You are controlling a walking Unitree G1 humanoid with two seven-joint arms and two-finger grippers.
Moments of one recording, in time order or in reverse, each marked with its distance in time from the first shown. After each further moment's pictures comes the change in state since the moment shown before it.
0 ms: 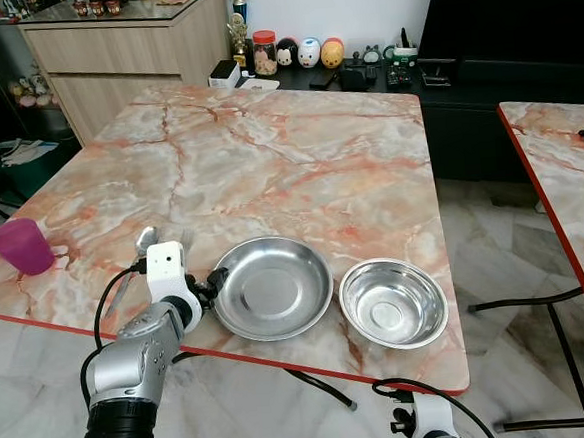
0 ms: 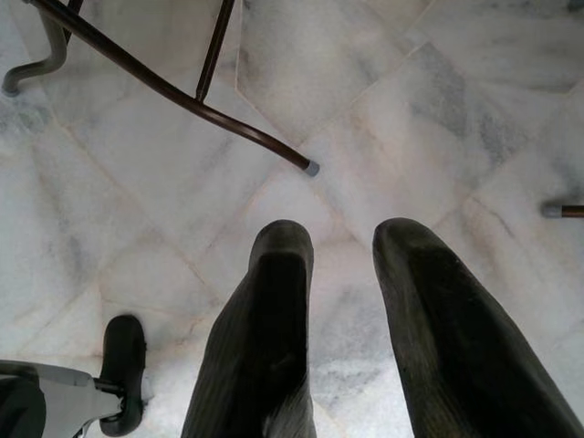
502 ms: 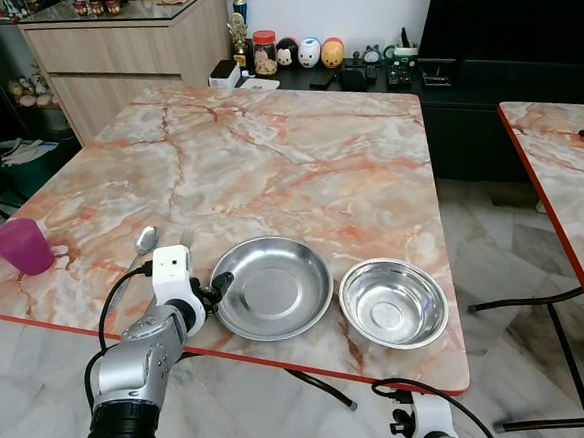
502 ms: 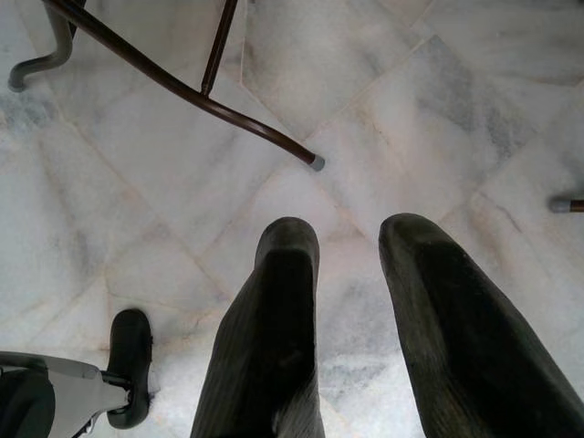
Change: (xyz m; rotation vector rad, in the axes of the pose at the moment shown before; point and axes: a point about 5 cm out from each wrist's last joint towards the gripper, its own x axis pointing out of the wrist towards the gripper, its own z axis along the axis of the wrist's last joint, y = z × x) left arm 0.001 -0.005 -0.004 0.028 0.013 -0.028; right arm 0.000 0.001 -0.002 -0.014 0.004 0.008
